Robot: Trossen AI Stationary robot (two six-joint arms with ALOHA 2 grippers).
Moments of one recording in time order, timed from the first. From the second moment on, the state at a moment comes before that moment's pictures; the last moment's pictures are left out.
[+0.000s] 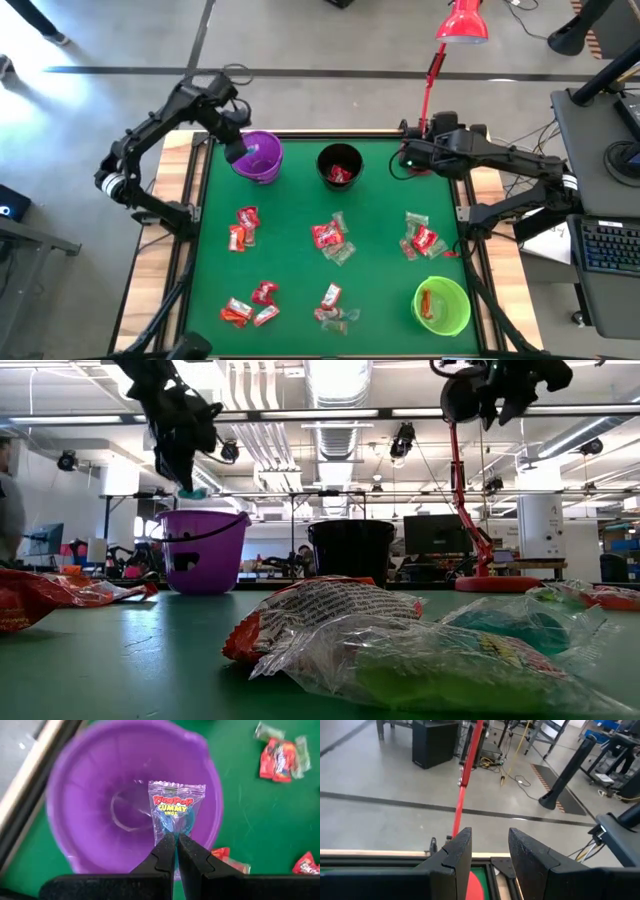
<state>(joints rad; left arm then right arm) 0.98 1.44 1.35 -1.25 0.36 0.46 -0.28 1.29 1.34 -1.48 1.18 1.16</state>
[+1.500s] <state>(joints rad) 0.82 1.42 1.62 -1.31 0.35 0.32 -0.29 1.38 1.44 -1.12 0.31 0.36</state>
